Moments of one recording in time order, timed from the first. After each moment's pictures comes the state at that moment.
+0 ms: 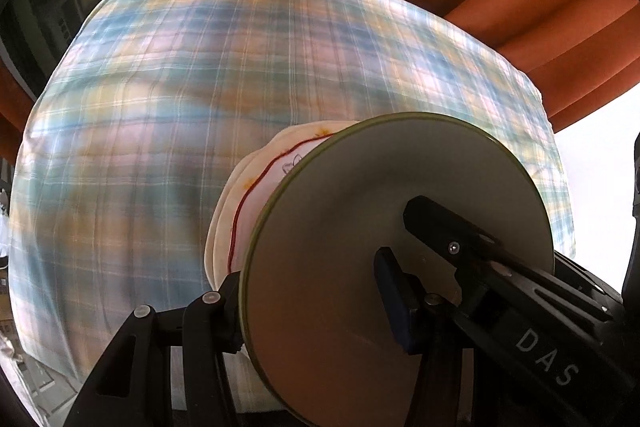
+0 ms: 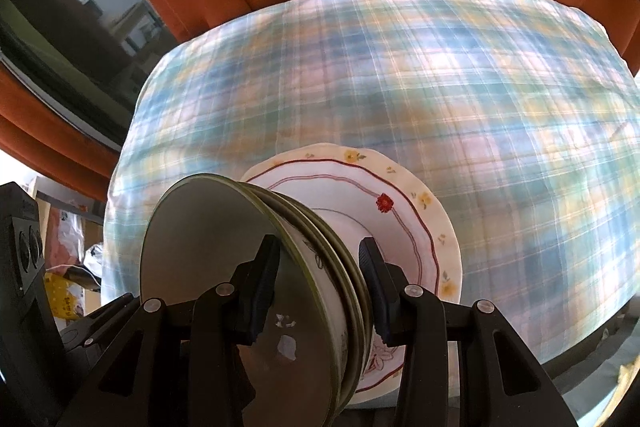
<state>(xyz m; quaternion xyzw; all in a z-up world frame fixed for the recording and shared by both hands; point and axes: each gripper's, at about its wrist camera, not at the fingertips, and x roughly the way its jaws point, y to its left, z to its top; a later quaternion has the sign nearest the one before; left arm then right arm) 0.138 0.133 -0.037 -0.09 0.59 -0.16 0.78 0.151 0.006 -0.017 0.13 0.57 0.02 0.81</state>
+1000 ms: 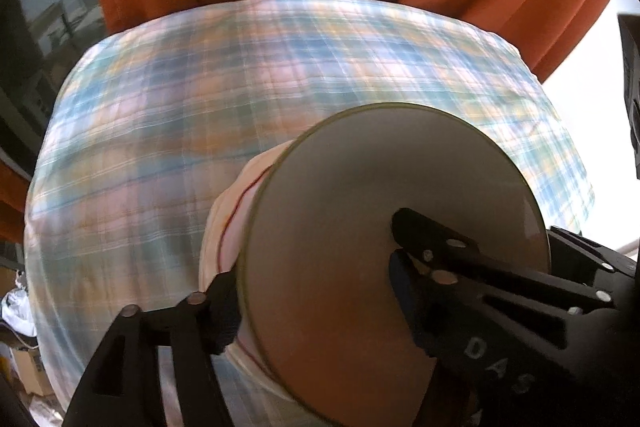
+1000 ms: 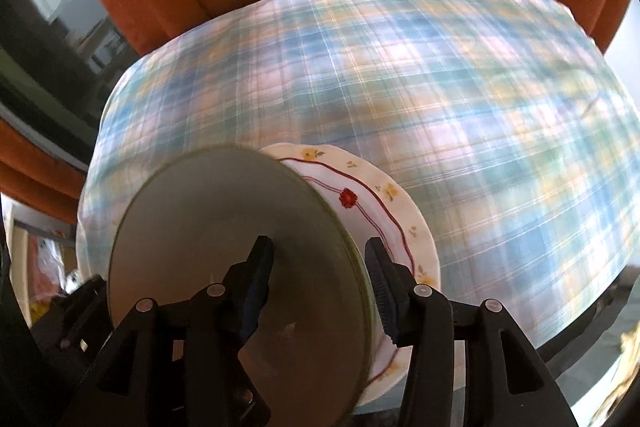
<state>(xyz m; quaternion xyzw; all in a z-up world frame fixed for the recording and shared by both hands) 0.131 0.112 -0.033 0.02 0.54 -0.20 0.81 0.142 0.001 -0.028 0.14 0.56 -0.05 0.81</state>
